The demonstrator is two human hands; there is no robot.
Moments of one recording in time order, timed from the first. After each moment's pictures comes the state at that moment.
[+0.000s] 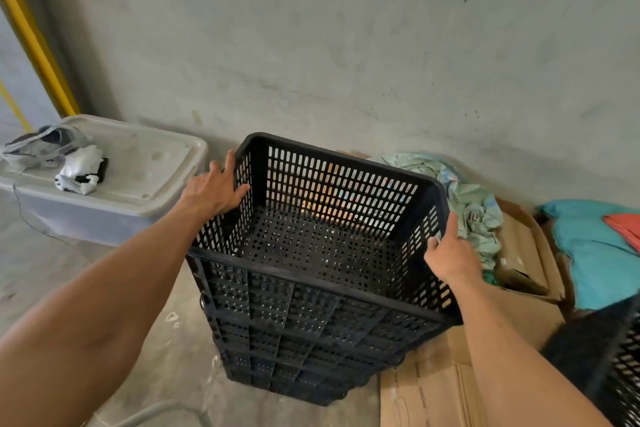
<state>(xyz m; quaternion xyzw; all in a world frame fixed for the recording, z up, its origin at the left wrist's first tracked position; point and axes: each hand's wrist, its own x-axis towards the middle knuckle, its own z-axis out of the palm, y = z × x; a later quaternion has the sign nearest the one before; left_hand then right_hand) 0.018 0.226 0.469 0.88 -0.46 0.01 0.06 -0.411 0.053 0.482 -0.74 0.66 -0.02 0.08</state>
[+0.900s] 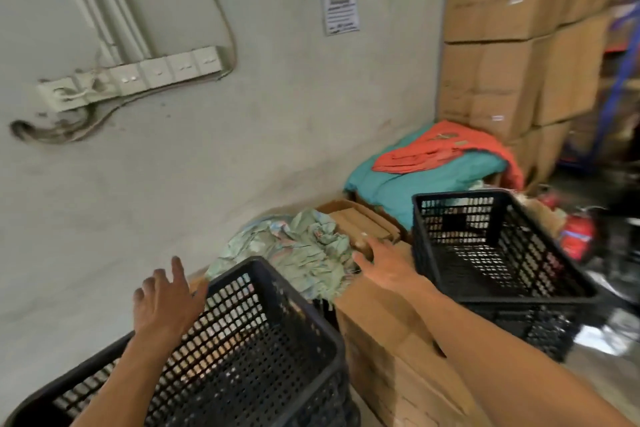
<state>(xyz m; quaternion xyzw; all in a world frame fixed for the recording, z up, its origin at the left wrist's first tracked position) -0.190 0.058 0.590 0.76 -0.64 0.12 0.00 -0.576 0.073 0.518 -0.60 0.73 -0.24 0.23</state>
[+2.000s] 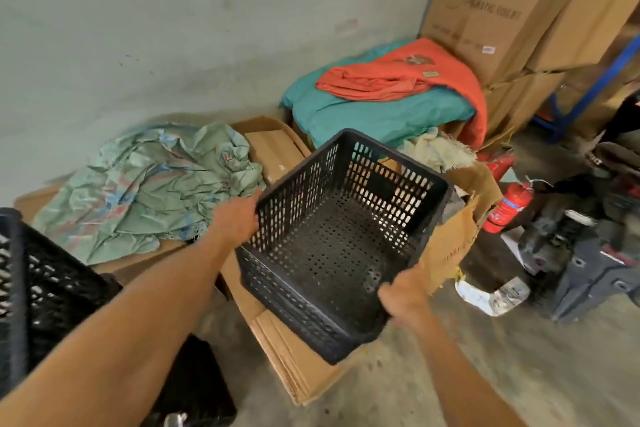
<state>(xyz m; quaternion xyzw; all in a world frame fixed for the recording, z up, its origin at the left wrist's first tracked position) -0.622 -0.095 0.429 0.63 -0.78 -0.08 -0.05 -0.890 0.085 0.387 -0.33 0.86 -0.14 0.36</state>
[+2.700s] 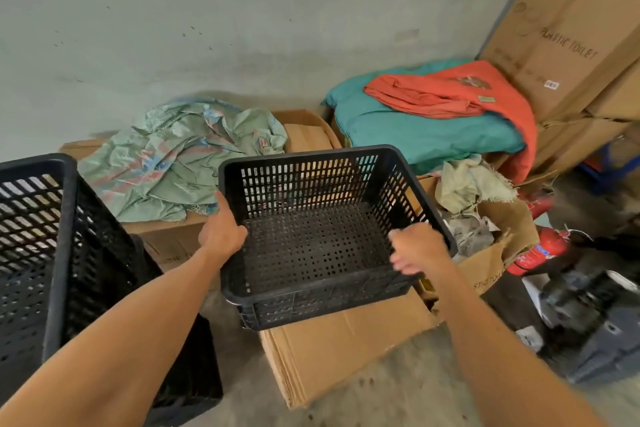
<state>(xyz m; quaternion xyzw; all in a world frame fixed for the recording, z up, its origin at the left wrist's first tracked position) -0.541 -0.067 0.381 0.79 -0.55 -0.24 0.08 -0.882 -0.020 0.441 -0.42 0.82 -0.12 0.38</state>
